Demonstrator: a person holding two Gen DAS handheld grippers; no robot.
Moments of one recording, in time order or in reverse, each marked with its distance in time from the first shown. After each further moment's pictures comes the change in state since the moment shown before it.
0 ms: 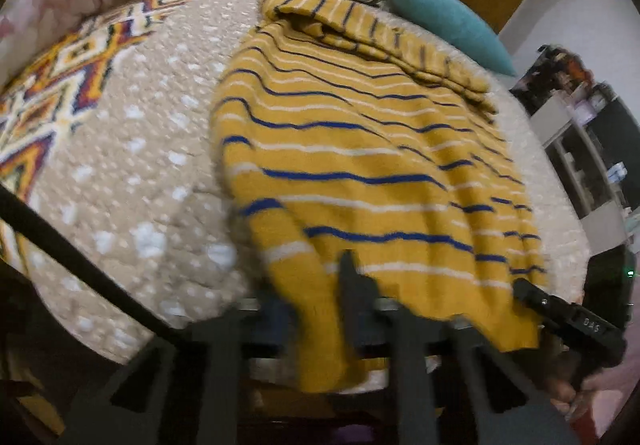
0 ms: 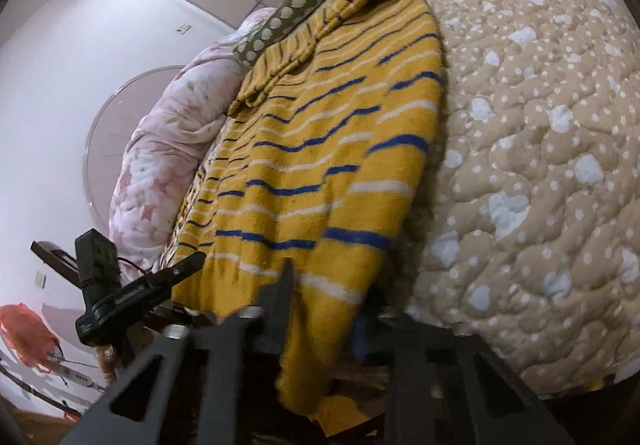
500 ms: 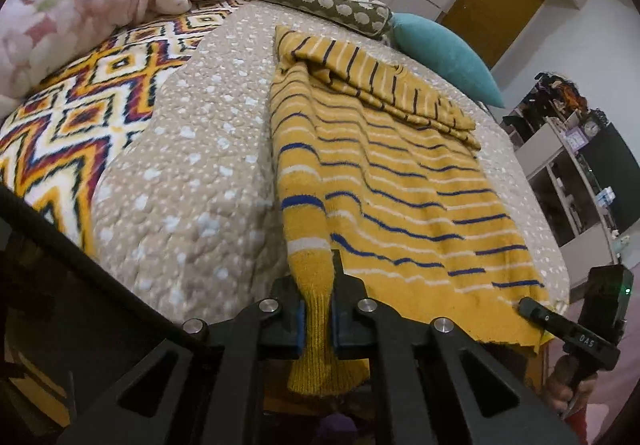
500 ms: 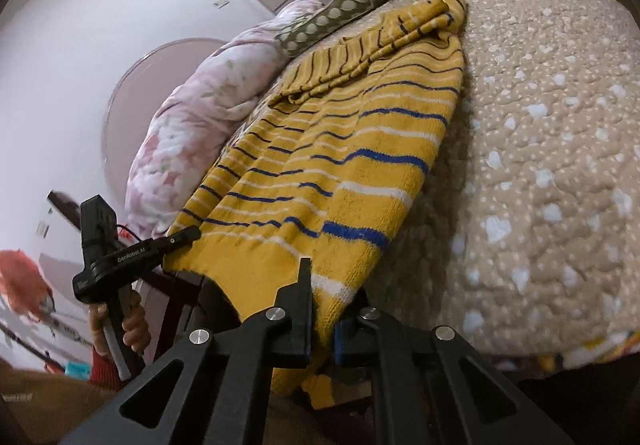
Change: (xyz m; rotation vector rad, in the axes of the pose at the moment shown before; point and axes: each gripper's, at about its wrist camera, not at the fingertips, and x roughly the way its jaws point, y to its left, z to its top) left arm -0.076 0.008 -0.012 -0.055 -0.078 -0.025; right arm -0.060 0.035 -0.003 -0.182 0.040 0.027
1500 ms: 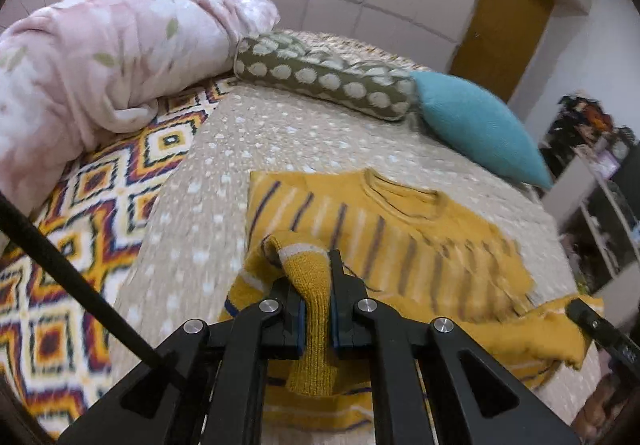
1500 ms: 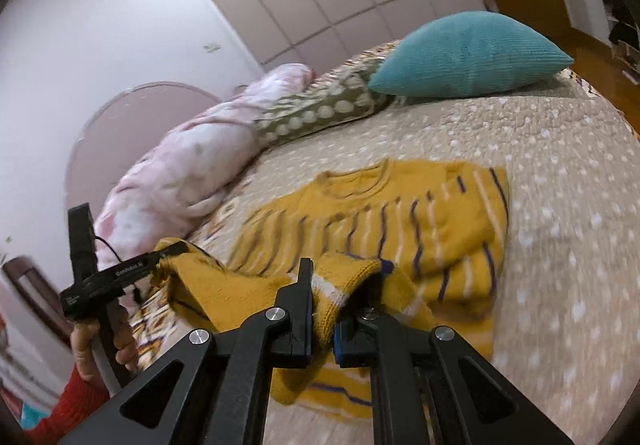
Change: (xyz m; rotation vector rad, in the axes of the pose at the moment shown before) left arm 0.115 -0.035 0.232 0.056 -0.151 0.135; right arm 0.062 0.012 0.208 -0.095 -0.212 -0.188
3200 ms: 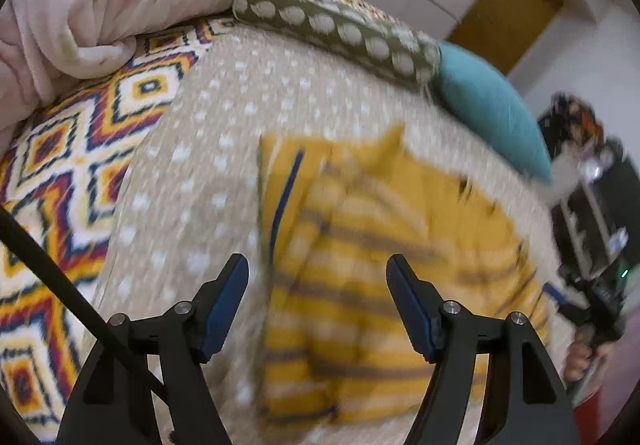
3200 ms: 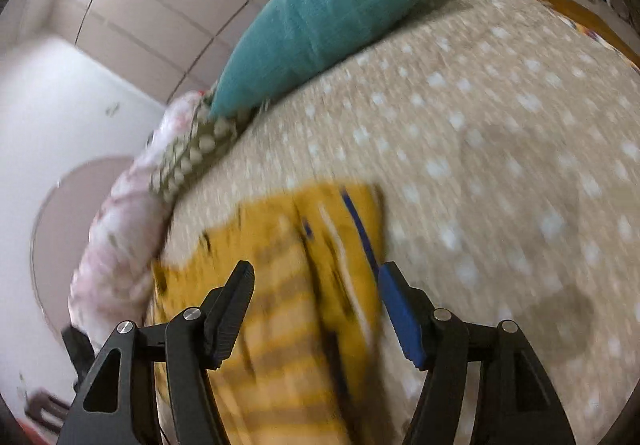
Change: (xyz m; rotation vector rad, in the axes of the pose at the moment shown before) left arm 0.060 0.062 -0.001 -0.033 0.165 -0.125; right arm 0.017 -0.152 0.035 0.393 0.049 -0.112
